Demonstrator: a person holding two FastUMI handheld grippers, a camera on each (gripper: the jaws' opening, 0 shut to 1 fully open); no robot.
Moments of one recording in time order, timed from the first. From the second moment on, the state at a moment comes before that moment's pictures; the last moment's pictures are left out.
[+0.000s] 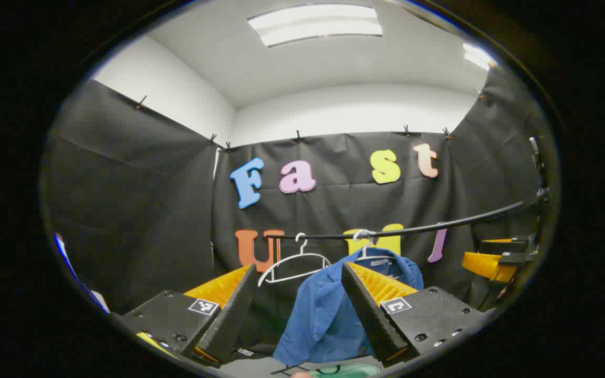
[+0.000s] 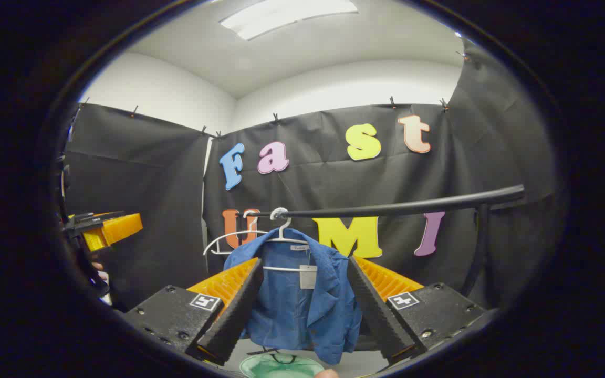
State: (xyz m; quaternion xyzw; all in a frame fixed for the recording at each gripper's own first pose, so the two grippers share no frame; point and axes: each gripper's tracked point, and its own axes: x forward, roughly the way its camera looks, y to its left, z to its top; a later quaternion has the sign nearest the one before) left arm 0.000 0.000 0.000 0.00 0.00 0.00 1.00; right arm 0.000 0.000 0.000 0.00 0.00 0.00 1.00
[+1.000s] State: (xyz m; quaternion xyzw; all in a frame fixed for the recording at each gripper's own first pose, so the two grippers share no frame) left arm 0.051 -0.013 -0.062 -0.03 0.04 -0.08 1.00; right arm 0.055 0.015 -0.082 0.05 0.08 -0.11 0.99
